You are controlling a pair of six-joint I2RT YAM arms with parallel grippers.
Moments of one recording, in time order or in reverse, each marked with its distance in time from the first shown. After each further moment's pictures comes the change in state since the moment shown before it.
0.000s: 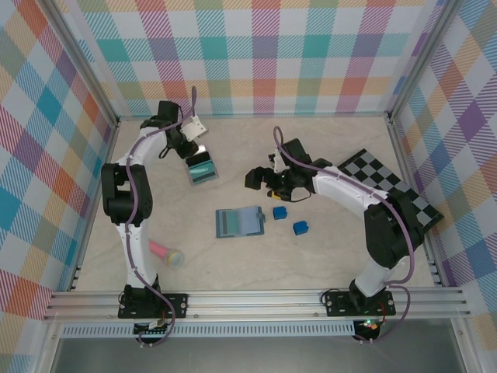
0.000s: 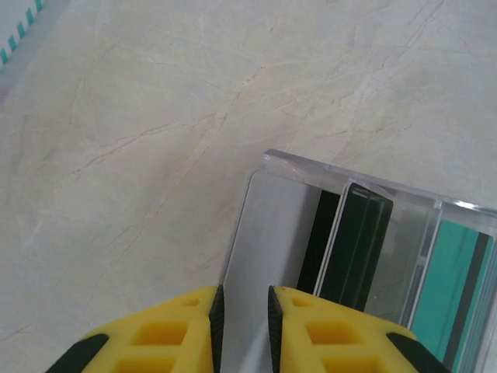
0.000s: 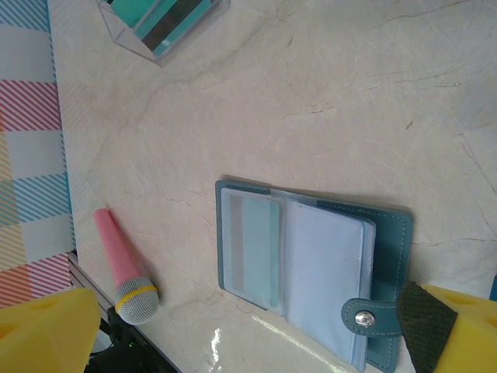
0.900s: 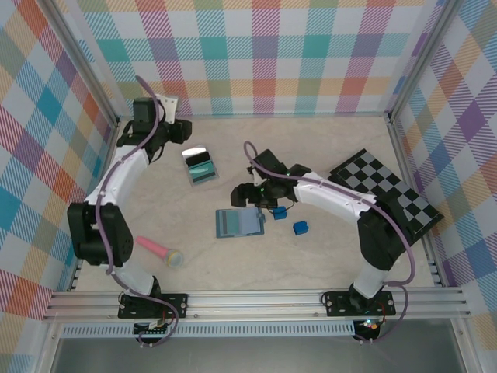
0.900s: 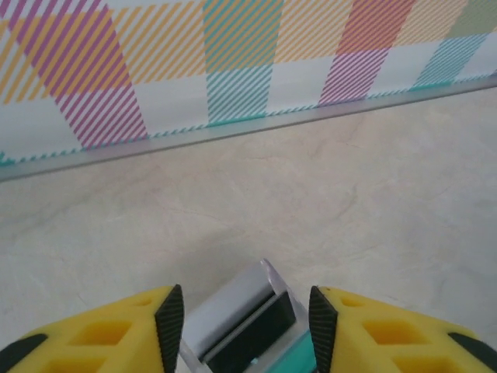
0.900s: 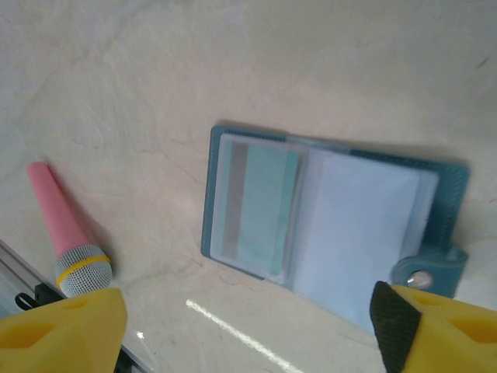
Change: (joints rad) left arm 0.000 -0.500 -0.394 0.370 -0.028 -0.782; right arm 0.229 0.041 0.100 -0.145 0.212 -0.036
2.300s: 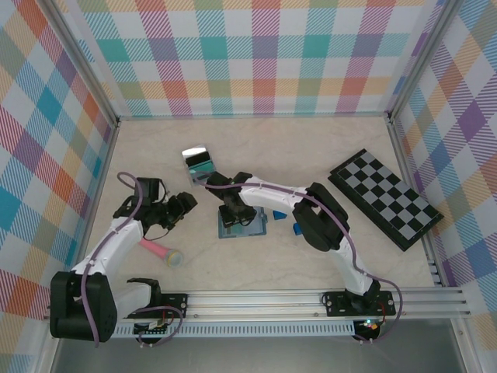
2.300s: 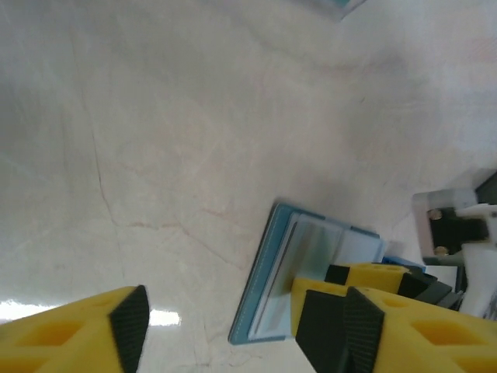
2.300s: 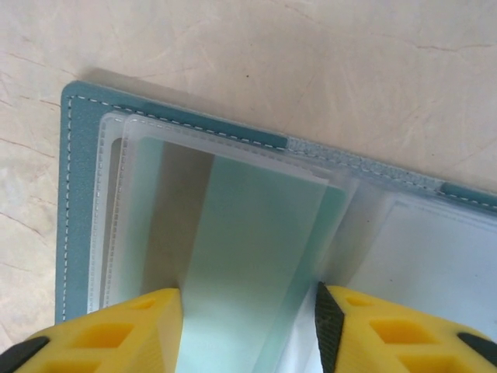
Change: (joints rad) left arm -0.017 -0.494 -0.800 -0.114 0.228 -0.784; right arm 0.167 0.480 0.418 -0.338 0.319 -0.078
